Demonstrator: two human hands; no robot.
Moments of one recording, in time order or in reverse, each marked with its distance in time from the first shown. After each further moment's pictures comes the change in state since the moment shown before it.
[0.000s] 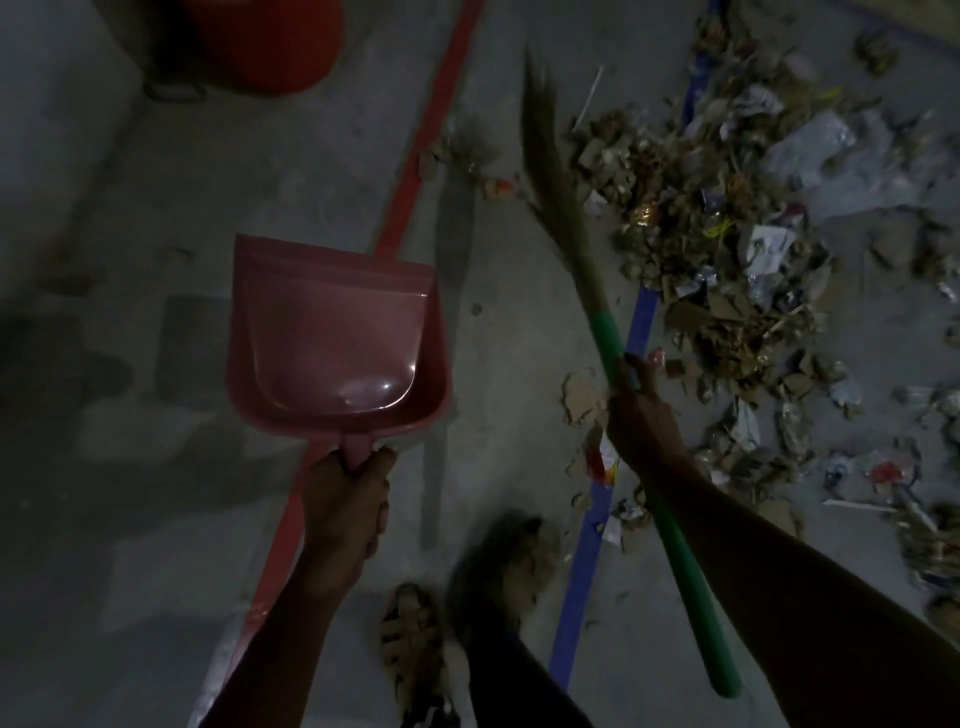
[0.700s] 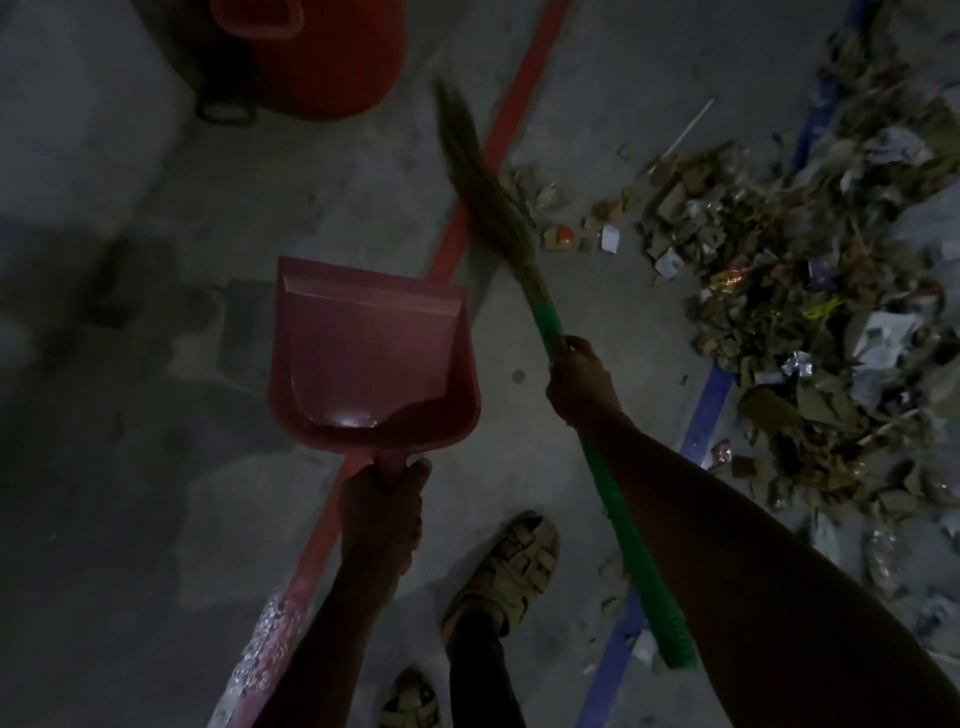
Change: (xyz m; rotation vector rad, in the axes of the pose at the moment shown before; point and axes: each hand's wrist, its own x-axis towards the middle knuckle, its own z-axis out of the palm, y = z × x) left_hand 0.117 0.077 0.069 0.046 0.143 -0.097; right_hand 0.237 -0.114 0.031 0.183 -0.245 0.054
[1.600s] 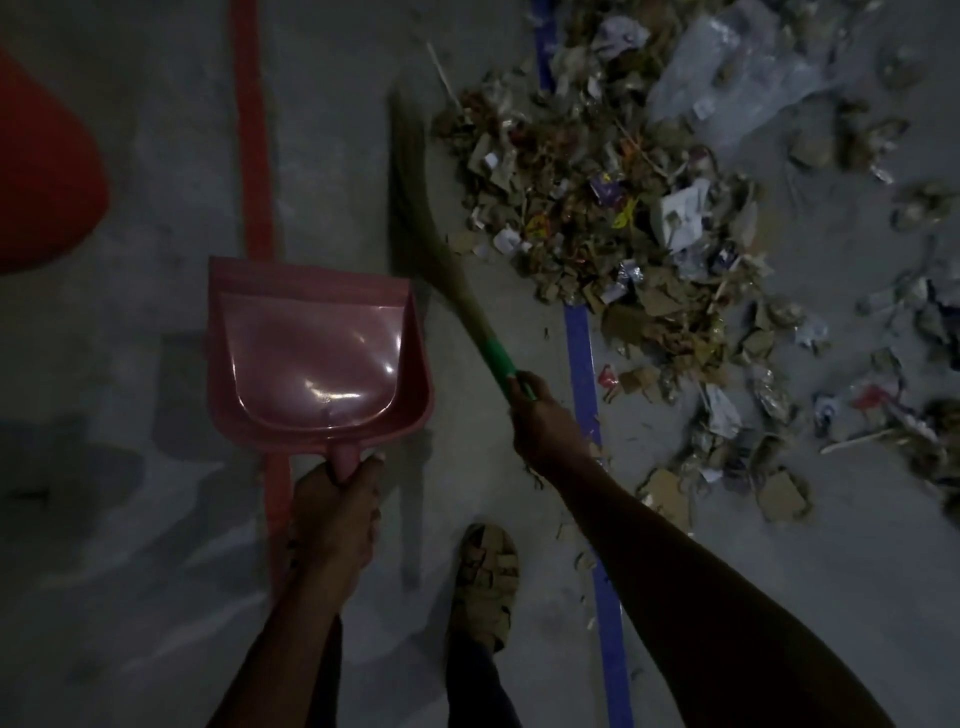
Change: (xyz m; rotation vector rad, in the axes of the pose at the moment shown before) left_hand 0.021 0.067 0.120 0.256 -0.233 0.121; right_hand -0.052 0.134 -0.020 -0.011 0.158 0.118
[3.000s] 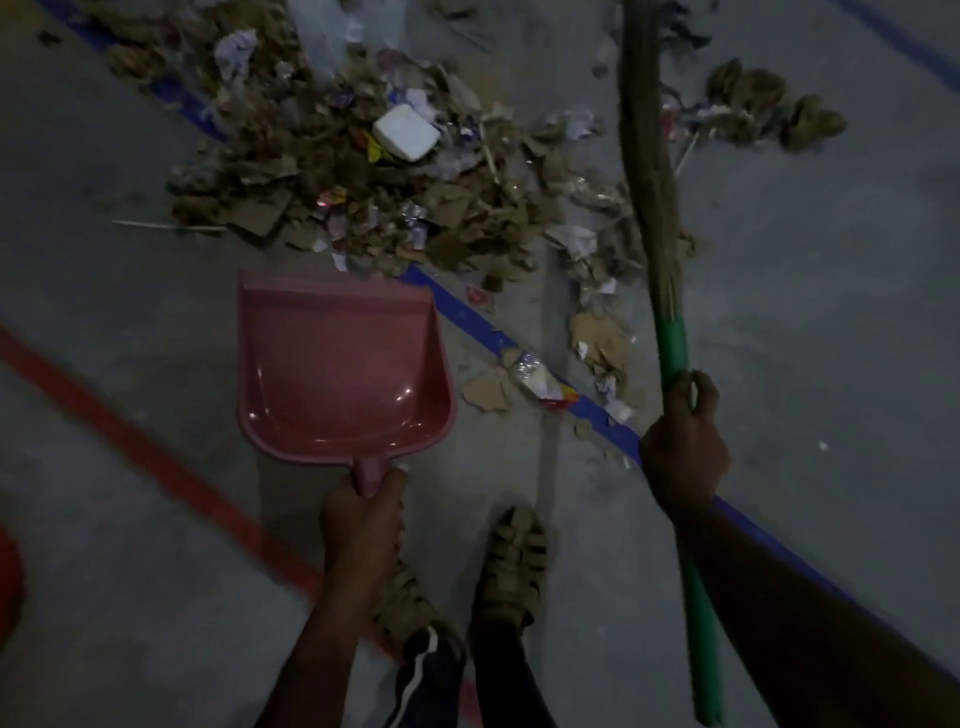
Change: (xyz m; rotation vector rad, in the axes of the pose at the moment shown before) left_hand -0.066 0.023 0.039 0.635 -0.467 0.321; right_hand -0.279 0.057 0.046 0.238 0.587 1.217
